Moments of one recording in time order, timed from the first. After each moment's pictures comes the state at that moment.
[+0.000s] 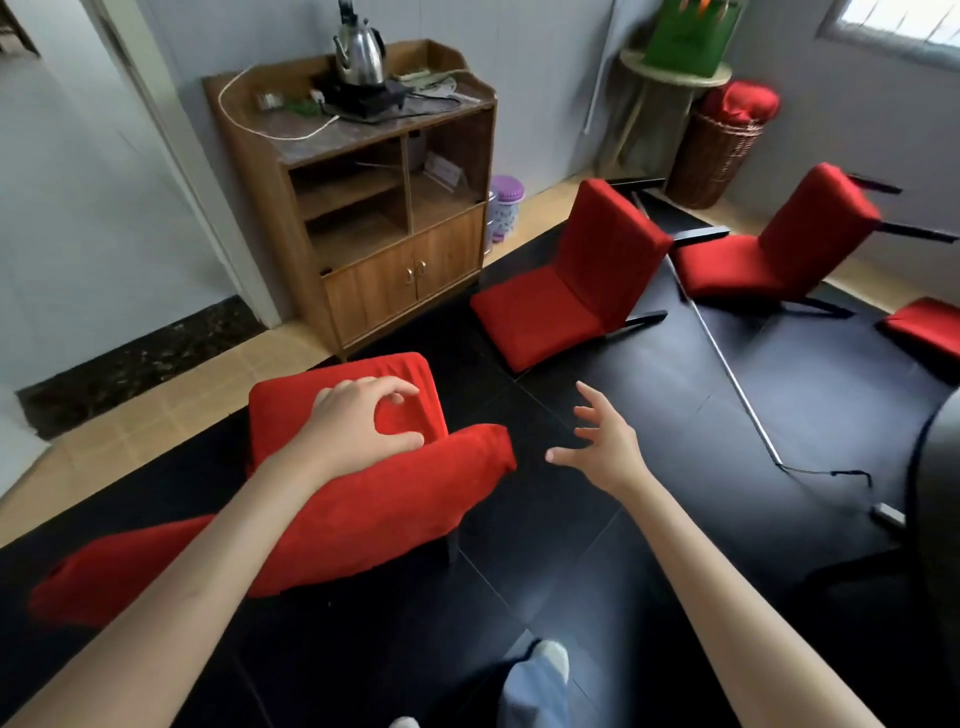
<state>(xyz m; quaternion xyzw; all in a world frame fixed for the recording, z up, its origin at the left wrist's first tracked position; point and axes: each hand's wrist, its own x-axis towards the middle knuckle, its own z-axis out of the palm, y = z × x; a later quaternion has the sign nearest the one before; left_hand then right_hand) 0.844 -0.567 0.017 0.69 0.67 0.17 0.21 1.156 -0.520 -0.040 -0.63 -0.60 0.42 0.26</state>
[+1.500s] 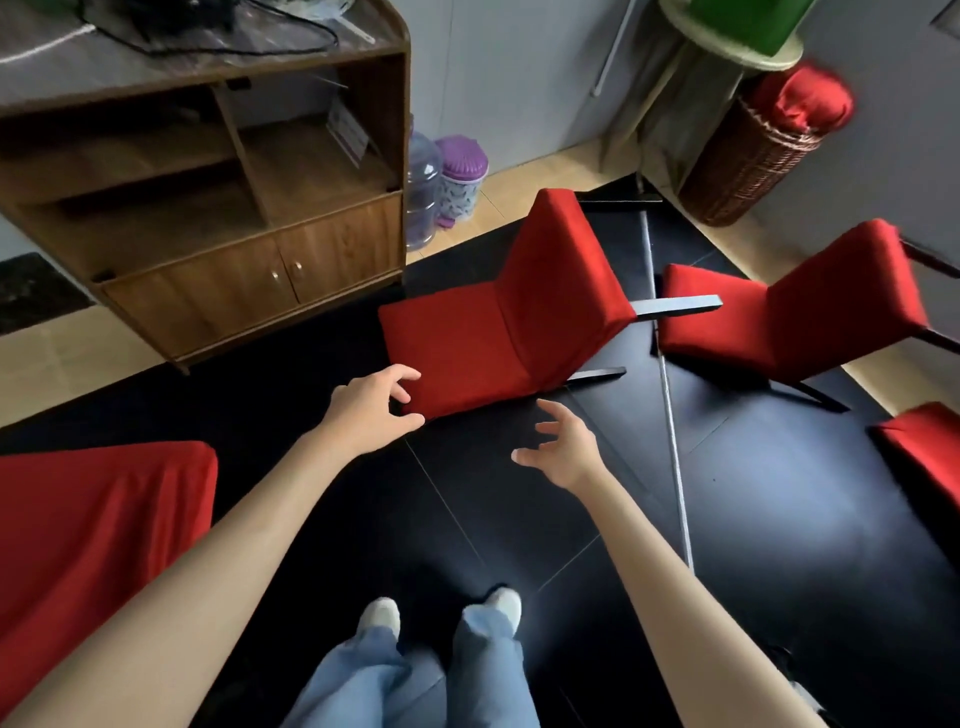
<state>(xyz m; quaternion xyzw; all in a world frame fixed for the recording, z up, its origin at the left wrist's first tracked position) 1.110 0.005 -0.102 0.57 0.73 0.16 0.34 1.376 0.051 -0.105 -0.65 -0.60 0.46 0.08</state>
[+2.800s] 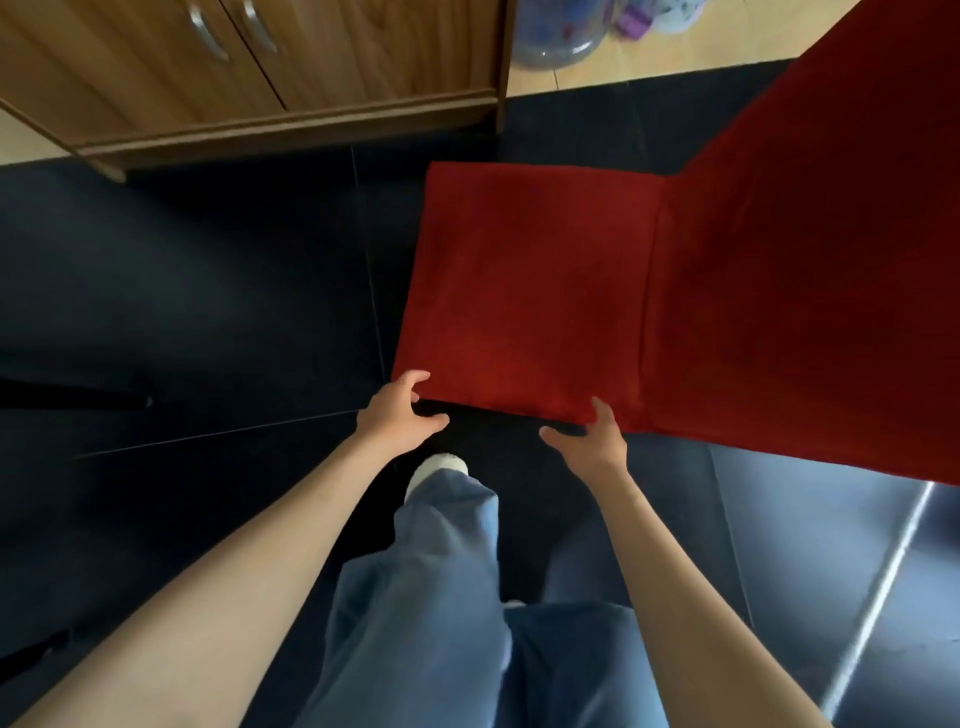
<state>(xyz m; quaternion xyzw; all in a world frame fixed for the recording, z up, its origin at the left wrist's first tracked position) 1.172 0.273 -0.611 0.20 0.86 0.13 0.46 1.373 0.409 -0.619 -0.65 -0.57 0.49 -0.10</state>
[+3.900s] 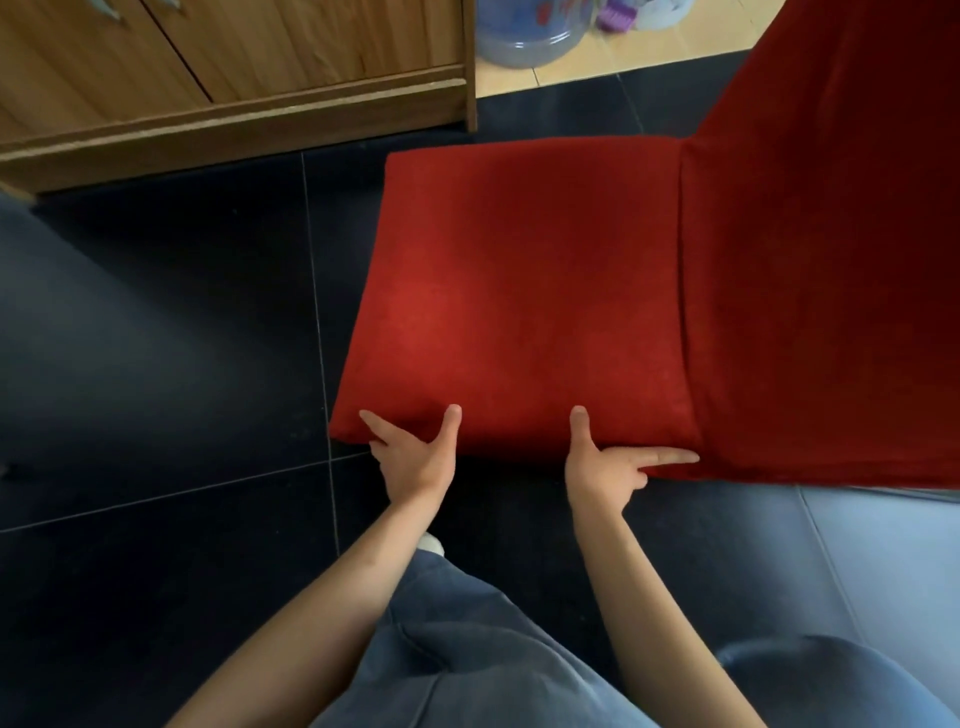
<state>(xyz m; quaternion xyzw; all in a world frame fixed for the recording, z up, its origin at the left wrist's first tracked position) 1.238 0.326 -0.833 -0.06 0.88 0.36 0.31 1.359 0.425 -0.806 -0.78 -0.38 0.48 0.15</state>
